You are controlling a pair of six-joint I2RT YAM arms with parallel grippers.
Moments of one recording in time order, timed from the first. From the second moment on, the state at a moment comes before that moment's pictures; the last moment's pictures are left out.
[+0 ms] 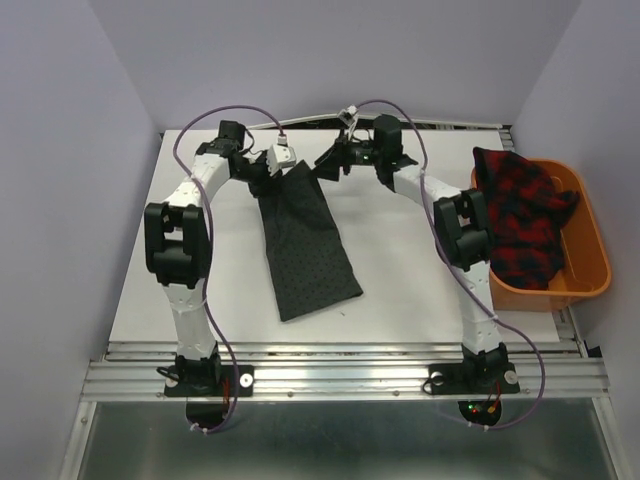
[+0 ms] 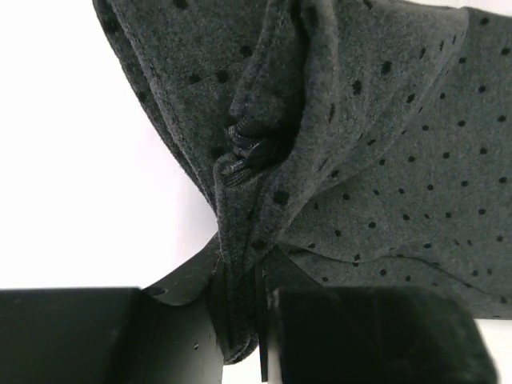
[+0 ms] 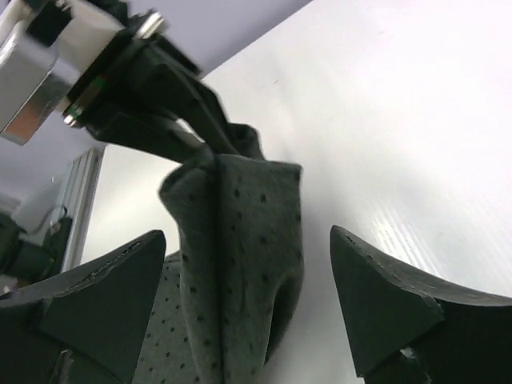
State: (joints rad) left arm -0.14 2.05 1.73 -0.76 0.75 1.04; right arm 0.38 2.35 1.88 0.36 -1.09 0.37
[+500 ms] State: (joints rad) left arm -0.25 1.90 1.58 -0.51 0.36 0.80; right arm 0.27 1.83 1.22 0.29 -0.97 0.78
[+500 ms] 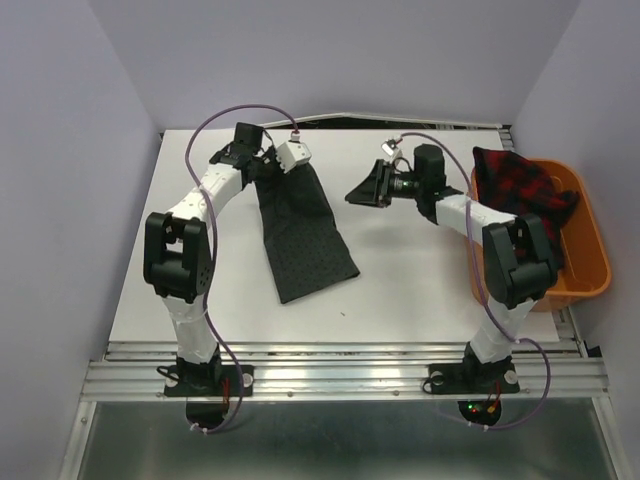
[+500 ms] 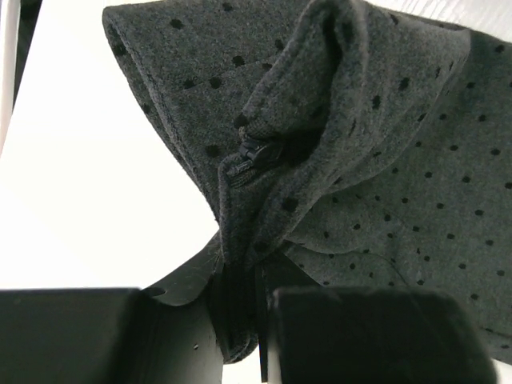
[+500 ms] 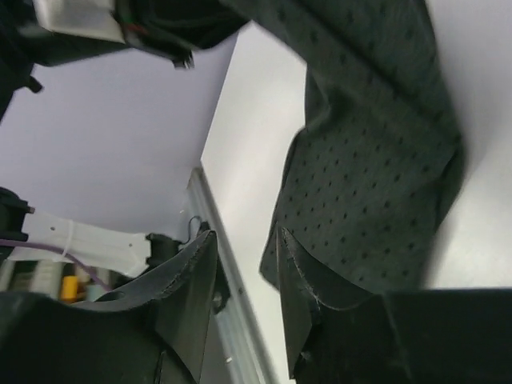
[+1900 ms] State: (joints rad) left arm -0.62 1.73 1.28 -0.63 0.13 0.27; right arm 0.46 2.24 1.07 0.82 -0.61 1.41
